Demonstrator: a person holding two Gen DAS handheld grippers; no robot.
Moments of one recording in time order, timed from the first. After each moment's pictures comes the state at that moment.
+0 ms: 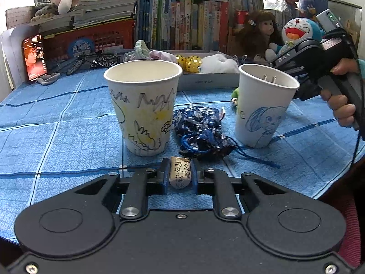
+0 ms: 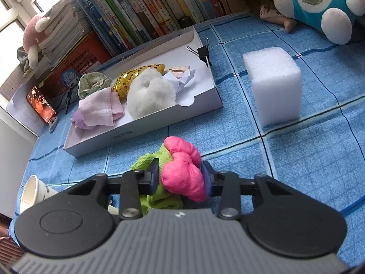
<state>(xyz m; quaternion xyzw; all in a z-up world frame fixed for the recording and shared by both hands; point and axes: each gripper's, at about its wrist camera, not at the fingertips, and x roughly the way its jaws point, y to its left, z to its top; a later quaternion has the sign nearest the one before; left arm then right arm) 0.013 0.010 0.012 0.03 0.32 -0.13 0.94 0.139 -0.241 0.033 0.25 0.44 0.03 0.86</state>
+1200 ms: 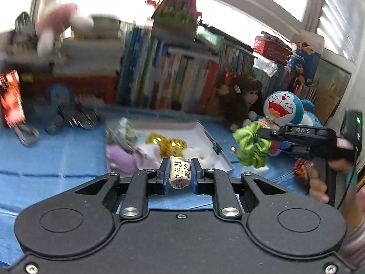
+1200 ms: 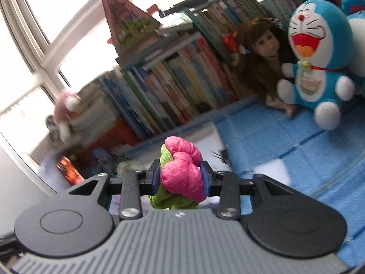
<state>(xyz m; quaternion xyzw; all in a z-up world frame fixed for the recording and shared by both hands) 0.134 0.040 0.188 -0.08 0.32 -0.21 0.92 0.140 -0.275 0.136 0.31 0.27 0.03 0.91</state>
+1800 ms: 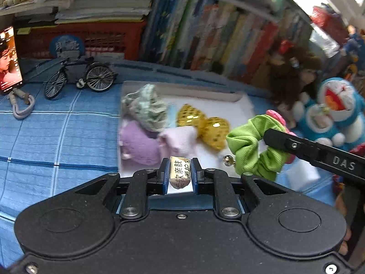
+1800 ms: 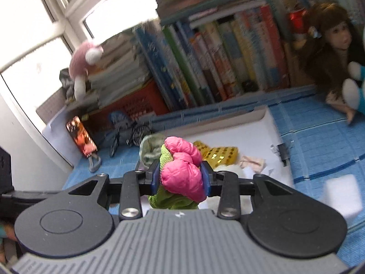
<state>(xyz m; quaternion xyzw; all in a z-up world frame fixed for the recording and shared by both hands) 0.269 0.022 0.121 -0.08 0.45 -0.11 0.88 0.222 -0.195 0.113 0.22 0.35 0.11 0.91</state>
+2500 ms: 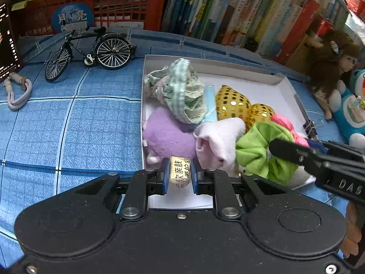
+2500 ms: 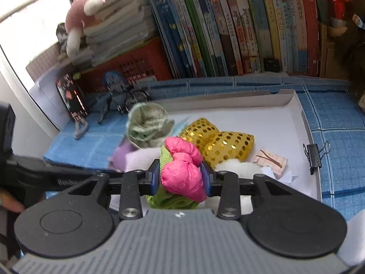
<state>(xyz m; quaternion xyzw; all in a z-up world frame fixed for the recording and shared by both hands) 0.325 0.037 0.065 -0.06 0.50 -0.08 0.86 0.276 -0.169 0.068 0.13 0.41 0.15 0.89</state>
